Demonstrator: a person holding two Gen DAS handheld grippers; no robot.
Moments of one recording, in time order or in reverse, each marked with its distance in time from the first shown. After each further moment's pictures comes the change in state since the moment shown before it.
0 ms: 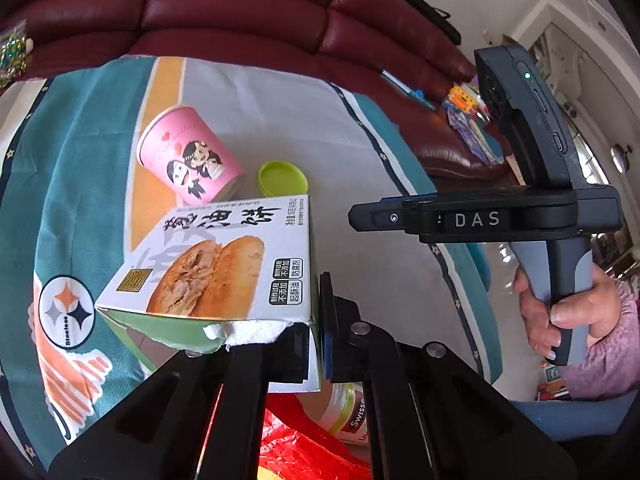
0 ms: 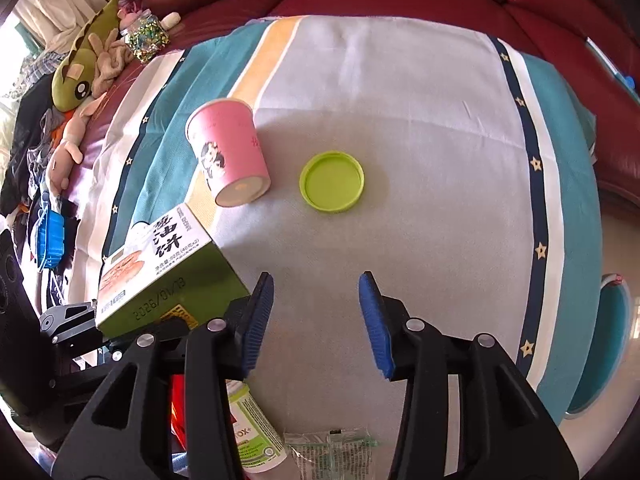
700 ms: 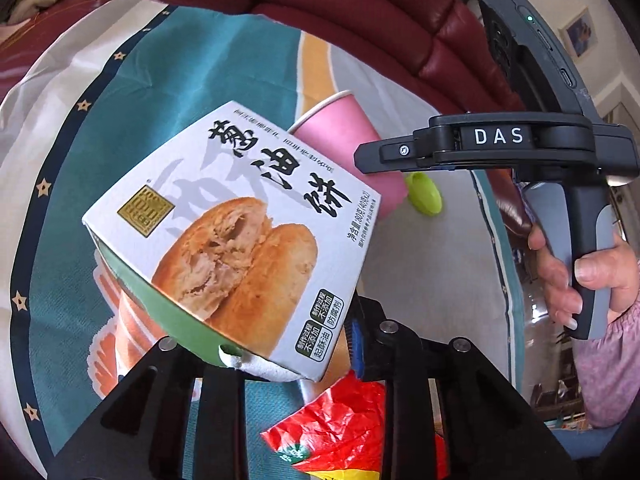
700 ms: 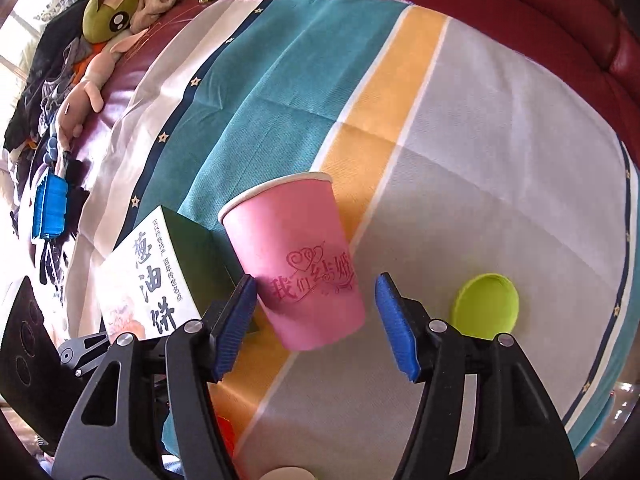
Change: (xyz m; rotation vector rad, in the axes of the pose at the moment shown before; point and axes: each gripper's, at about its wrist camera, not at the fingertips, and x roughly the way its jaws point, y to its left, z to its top) left arm -0.018 0.110 -0.036 -0.291 -0.023 0.130; right arm 0.089 0.115 0.081 -0.243 0.130 0.049
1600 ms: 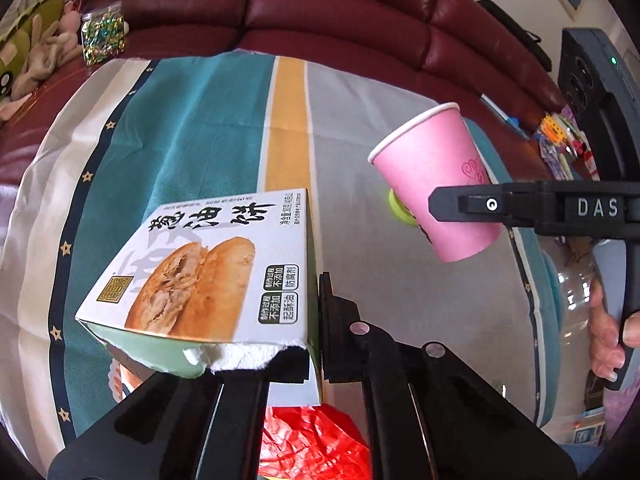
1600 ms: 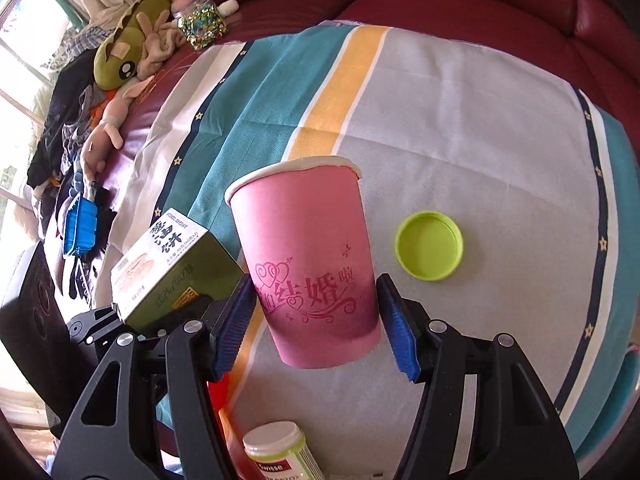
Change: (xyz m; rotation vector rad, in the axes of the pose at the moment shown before) left arm -0.009 -0.079 0.010 0.148 -0.048 0.175; right arm -0.075 -0.059 -0.074 0.128 -0.151 0.071
